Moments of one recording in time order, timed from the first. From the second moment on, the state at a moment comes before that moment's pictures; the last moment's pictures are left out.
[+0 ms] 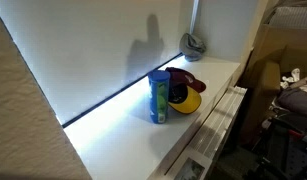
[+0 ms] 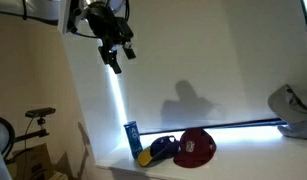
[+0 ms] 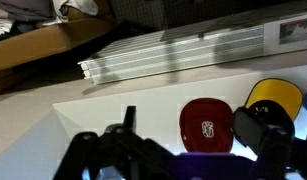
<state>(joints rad) -0.20 -0.84 -0.19 -2.43 -0.28 1.75 -0.16</state>
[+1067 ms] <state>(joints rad) -0.20 -0.83 -0.19 -2.43 -0.28 1.75 -0.16</state>
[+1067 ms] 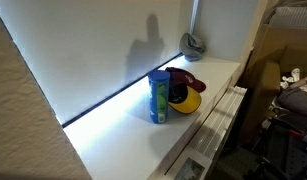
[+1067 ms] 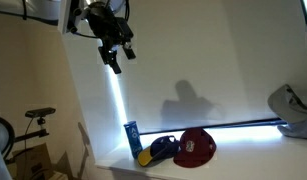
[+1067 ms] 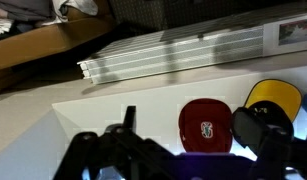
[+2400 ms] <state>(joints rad) -0.02 -0.31 -0.20 -2.41 -0.02 2.14 -0.25</state>
